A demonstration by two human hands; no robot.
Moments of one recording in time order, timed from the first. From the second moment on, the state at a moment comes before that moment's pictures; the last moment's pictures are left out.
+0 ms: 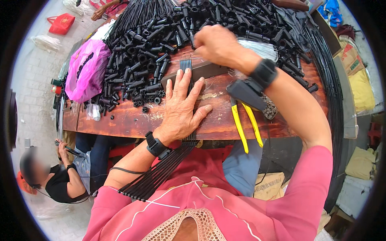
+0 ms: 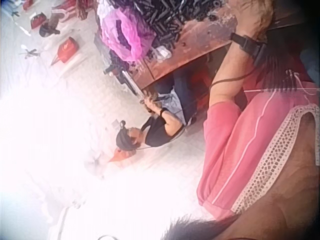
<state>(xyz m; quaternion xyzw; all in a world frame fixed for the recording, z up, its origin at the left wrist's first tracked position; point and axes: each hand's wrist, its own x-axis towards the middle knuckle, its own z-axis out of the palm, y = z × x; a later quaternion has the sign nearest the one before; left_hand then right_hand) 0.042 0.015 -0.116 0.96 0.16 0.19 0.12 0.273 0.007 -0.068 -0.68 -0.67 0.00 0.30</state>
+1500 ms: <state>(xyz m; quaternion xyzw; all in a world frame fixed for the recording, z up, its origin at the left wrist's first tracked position) 0.034 0.005 -0.115 0.97 0.18 0.16 0.08 0.271 -0.021 -0.067 -0.65 -0.74 0.07 0.19</state>
